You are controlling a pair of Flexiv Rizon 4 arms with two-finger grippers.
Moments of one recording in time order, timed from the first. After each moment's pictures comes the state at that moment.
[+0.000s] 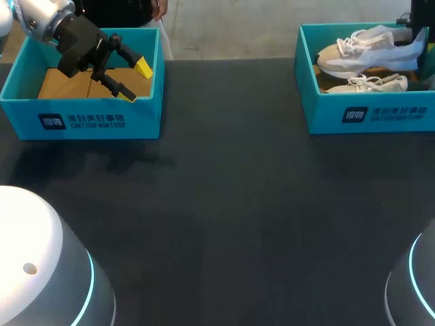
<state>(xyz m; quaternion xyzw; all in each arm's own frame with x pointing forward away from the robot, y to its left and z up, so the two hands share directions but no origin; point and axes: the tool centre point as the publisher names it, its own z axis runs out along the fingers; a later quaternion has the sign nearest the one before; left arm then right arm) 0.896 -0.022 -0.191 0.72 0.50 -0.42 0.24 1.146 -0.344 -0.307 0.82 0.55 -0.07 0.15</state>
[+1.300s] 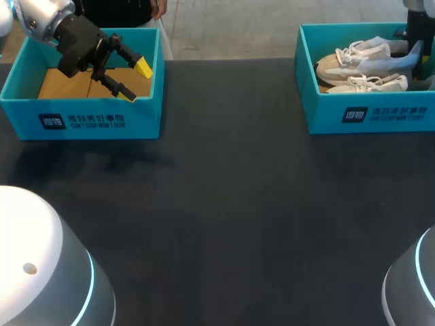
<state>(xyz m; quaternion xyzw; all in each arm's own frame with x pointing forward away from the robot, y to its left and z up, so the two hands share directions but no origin) 0.896 -0.022 -0.191 0.72 0.50 -0.42 0.24 1.157 -0.351 -0.356 0.82 0.55 -0.07 0.13</state>
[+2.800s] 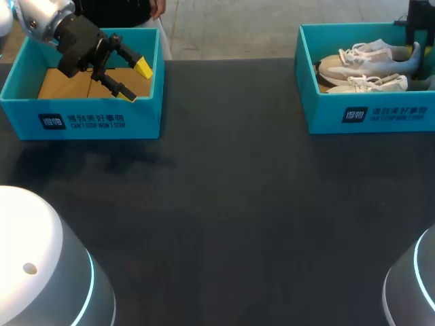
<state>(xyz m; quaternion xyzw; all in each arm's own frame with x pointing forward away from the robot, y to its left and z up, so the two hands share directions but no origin) 0.896 -0.022 -0.191 0.72 0.50 -0.42 0.24 1.164 -0.342 -0.323 0.84 0.53 -0.05 0.13</state>
